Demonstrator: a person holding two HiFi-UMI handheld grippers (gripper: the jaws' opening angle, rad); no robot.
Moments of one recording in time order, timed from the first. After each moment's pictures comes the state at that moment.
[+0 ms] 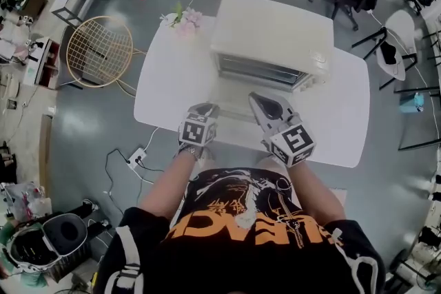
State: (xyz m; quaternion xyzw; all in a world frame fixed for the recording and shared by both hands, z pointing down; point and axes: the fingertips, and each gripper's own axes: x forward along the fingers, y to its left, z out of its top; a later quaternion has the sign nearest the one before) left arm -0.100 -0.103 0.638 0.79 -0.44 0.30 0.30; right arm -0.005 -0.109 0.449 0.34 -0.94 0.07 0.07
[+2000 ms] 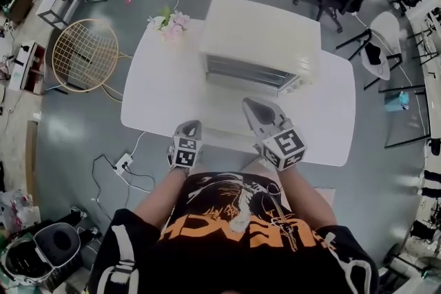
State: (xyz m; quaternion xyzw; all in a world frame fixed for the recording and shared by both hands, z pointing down) left arm -0.121 -0.064 0.691 0.80 -0.48 0.30 0.22; right arm 0.006 -0.104 0.464 0.37 -0.92 0.09 0.09
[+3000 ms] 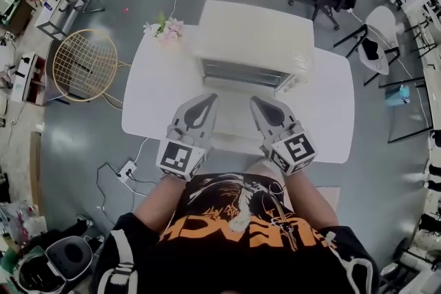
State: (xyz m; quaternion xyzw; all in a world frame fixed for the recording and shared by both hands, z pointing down) left arm -0.051 -0.098 0.398 0.91 -0.42 0.01 0.03; right arm 0.033 -0.098 0.418 0.40 -0.91 0.06 0.04
